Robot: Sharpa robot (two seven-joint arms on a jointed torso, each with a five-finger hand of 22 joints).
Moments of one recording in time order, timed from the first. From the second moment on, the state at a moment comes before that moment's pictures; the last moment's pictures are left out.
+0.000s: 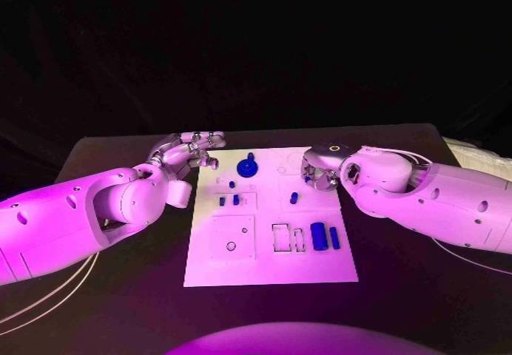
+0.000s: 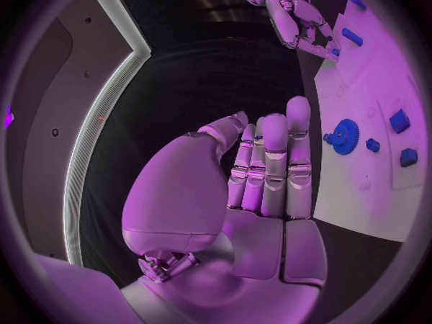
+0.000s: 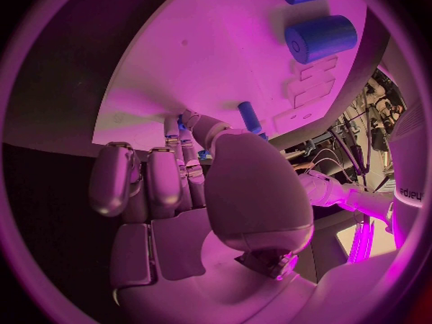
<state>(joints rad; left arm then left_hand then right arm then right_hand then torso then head) 1.16 -0.89 -0.03 1.55 0.10 -0.26 0.35 1.35 -0.13 0.45 0.02 0.13 1.08 0.17 0.10 0.07 1.18 0.09 0.16 0.08 1.24 0.01 1.03 0.52 0.16 1.25 0.11 0.48 1.05 1.19 -0.78 -0.04 1.50 -1.81 -0.09 -0.28 1.36 -0.12 0.50 0.01 0.10 1.16 0.11 0.08 0.13 1.21 0.05 0.11 0.09 1.47 -0.02 1.26 1.08 0.08 1.38 0.09 1.31 1.12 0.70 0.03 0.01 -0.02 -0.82</state>
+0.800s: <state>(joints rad) 1.16 -0.89 -0.03 1.54 0.10 -0.26 0.34 1.35 -0.13 0.44 0.01 0.13 1.08 0.17 0.11 0.07 1.18 0.09 0.16 0.08 1.24 0.01 1.03 0.52 0.16 1.25 0.11 0.47 1.05 1.19 -0.84 -0.03 1.57 -1.79 -0.21 -0.28 1.38 -0.09 0.53 -0.01 0.06 1.18 0.11 0.08 0.14 1.23 0.05 0.10 0.07 1.47 -0.02 1.26 1.09 0.08 1.39 0.08 1.31 1.12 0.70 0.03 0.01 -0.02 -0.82</state>
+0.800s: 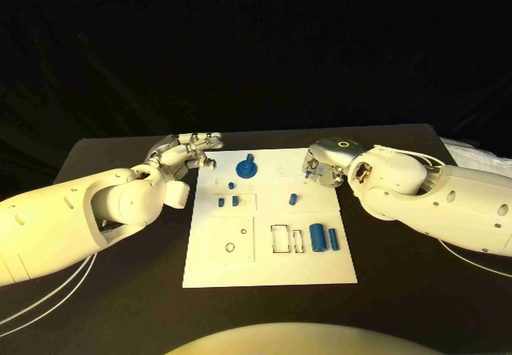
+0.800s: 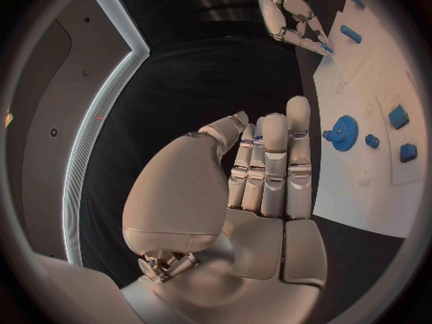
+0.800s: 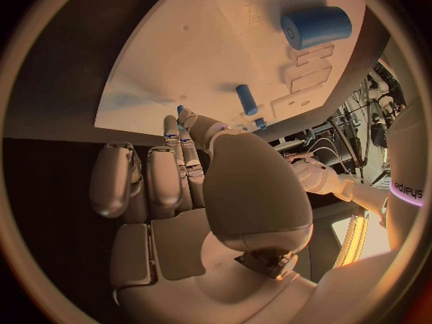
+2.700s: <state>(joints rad) 1.16 -0.88 -0.03 1.56 0.11 -0.24 0.33 1.35 -0.13 0.44 0.01 0.13 1.07 0.17 0.11 0.07 1.18 0.09 0.16 0.08 1.24 0.01 1.03 0.51 0.16 1.25 0.11 0.47 1.04 1.05 -0.65 -0.05 1.68 -1.76 -0.17 -0.25 1.38 -0.09 0.54 -0.02 0.07 1.18 0.12 0.07 0.13 1.24 0.06 0.09 0.07 1.47 -0.02 1.26 1.09 0.08 1.39 0.08 1.32 1.12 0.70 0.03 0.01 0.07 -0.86</state>
